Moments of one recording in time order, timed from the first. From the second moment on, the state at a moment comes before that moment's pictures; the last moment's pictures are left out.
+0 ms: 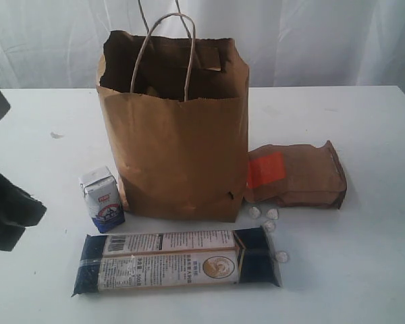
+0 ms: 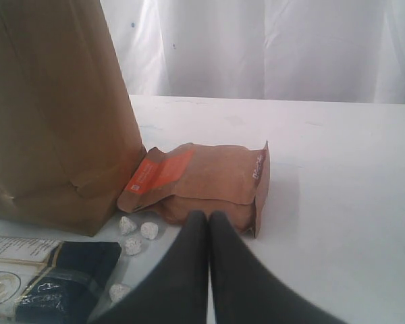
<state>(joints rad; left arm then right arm) -0.48 0.96 -0.77 -0.22 0.84 0.31 0.25 0.01 -0.01 0.08 0.22 -0.05</state>
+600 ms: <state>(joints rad) -0.48 1.06 -0.77 -0.16 0.67 0.33 0.25 0.01 -0.01 0.08 0.22 -0.05</state>
